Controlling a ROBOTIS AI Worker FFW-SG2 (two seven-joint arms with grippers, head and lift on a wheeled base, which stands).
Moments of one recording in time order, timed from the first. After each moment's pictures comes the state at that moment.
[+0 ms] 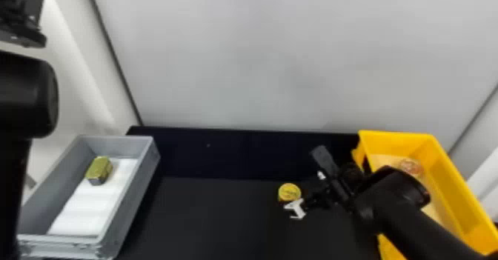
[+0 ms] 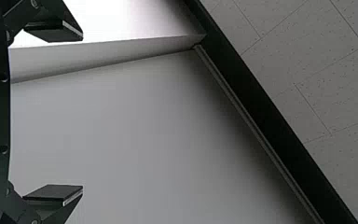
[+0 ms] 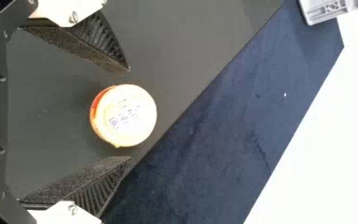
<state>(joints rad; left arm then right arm) -0.49 0.39 -0.07 -2.21 -0.28 0.27 0.18 -0.67 -0.08 0.45 -0.47 0.15 0.25 0.56</state>
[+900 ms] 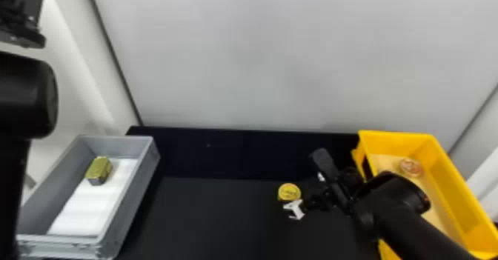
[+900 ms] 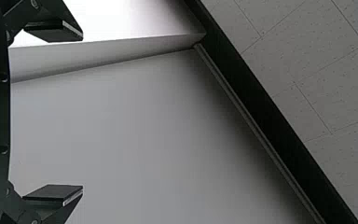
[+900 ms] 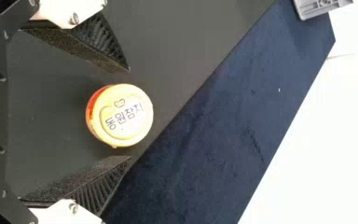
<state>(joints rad) -0.48 0.39 -0.07 -2.21 -0.28 0.27 0.17 -0.65 -0.07 0.43 -0.46 0.14 0.22 0.52</state>
